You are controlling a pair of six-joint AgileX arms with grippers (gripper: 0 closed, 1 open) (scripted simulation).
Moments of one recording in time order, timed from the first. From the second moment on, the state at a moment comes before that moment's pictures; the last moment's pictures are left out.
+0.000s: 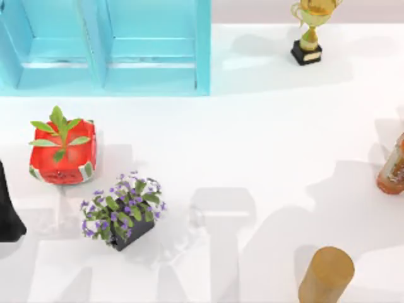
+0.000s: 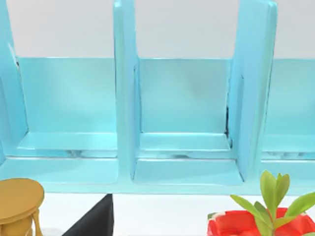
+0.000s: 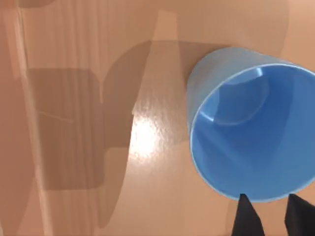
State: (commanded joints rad) left arm 0.00 0.00 0.00 0.00 0.00 0.00; right arm -0.36 1.81 1.40 -1.14 0.04 -0.35
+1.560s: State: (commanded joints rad) left arm 0.00 0.00 0.00 0.00 0.00 0.00; right arm -0.36 1.82 1.73 -1.47 0.04 -0.35
